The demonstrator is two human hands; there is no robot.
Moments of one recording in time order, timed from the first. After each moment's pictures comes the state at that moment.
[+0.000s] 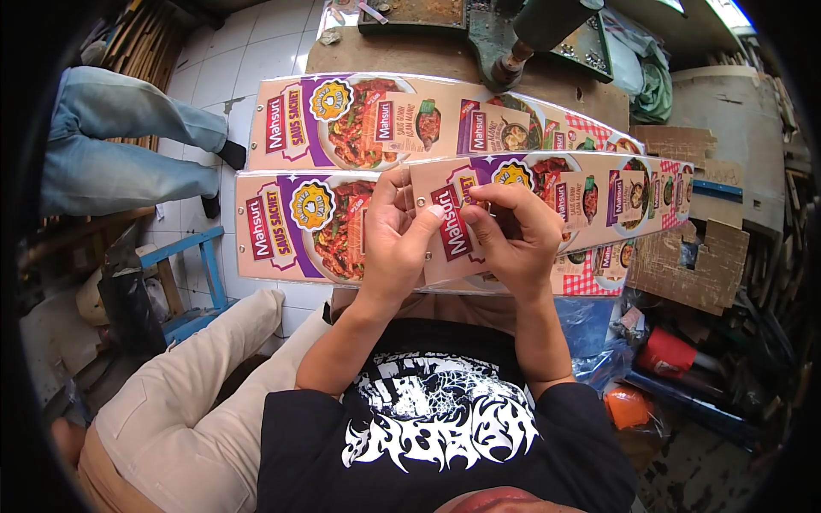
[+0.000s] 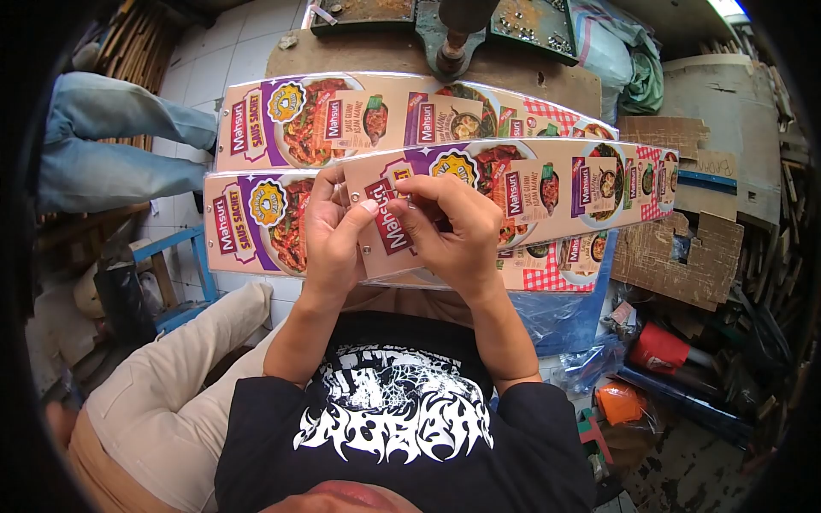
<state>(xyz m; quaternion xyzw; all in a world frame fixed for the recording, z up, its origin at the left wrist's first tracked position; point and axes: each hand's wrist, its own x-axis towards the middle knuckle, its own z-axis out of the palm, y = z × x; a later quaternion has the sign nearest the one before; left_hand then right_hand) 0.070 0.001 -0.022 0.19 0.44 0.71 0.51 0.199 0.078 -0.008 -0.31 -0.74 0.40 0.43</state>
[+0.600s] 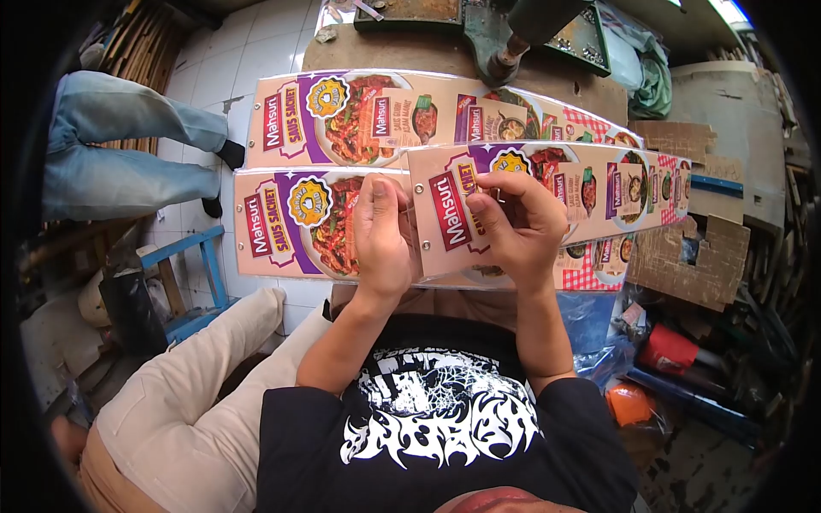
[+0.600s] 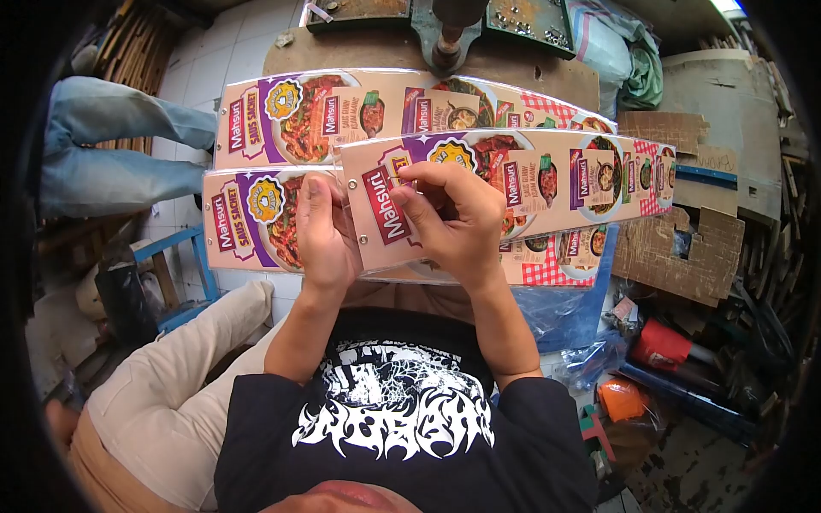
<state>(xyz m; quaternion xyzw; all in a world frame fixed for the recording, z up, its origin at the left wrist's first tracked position) 0.072 -0.002 -0.037 0.10 0.36 0.79 0.49 0.200 0.080 -0.012 -0.32 -0.68 0.48 0.45</state>
